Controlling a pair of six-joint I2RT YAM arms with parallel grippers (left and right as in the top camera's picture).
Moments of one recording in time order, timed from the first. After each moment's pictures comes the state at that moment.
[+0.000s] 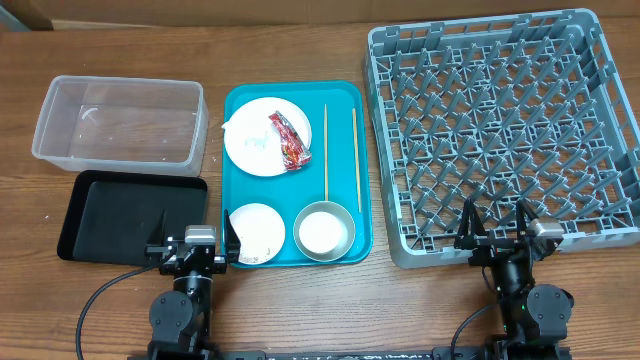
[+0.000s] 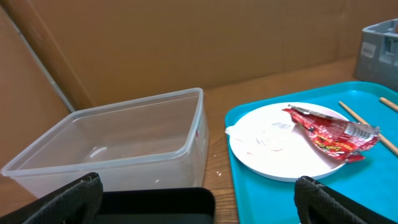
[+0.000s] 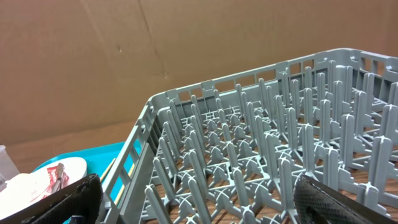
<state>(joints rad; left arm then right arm) -0.11 0.02 0.01 -0.06 -0.19 0.23 0.01 0.01 0.02 -0.03 -0.07 0.25</state>
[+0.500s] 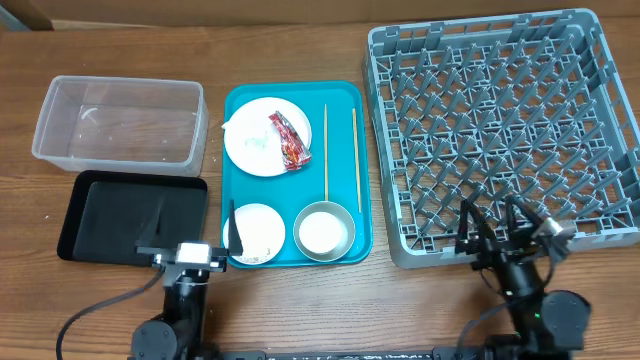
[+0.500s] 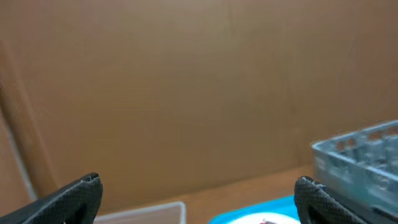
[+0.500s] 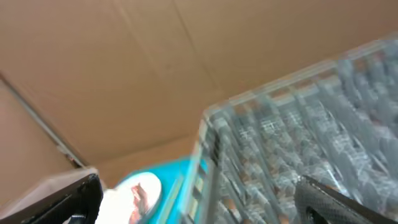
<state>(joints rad) -0.11 0.04 0.07 0.27 0.01 0.22 0.01 0.05 0.17 -0.06 -0.23 0.48</state>
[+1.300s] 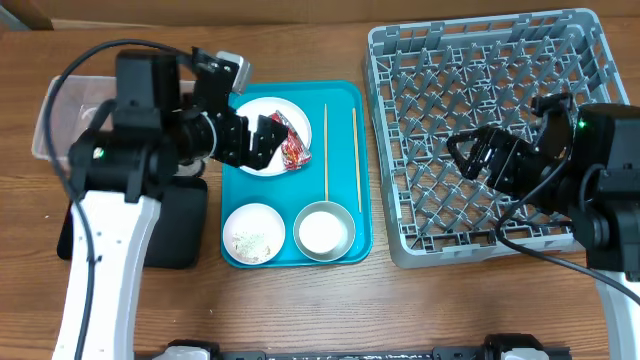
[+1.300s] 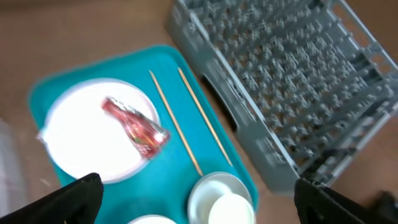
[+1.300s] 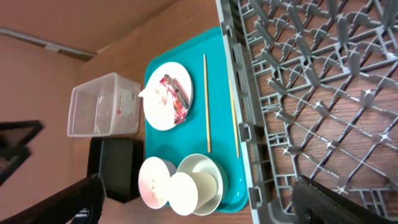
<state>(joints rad) -0.12 1.40 1.58 -1.06 0.49 0.05 0.01 1.11 1.37 -1.08 -0.49 0.45</state>
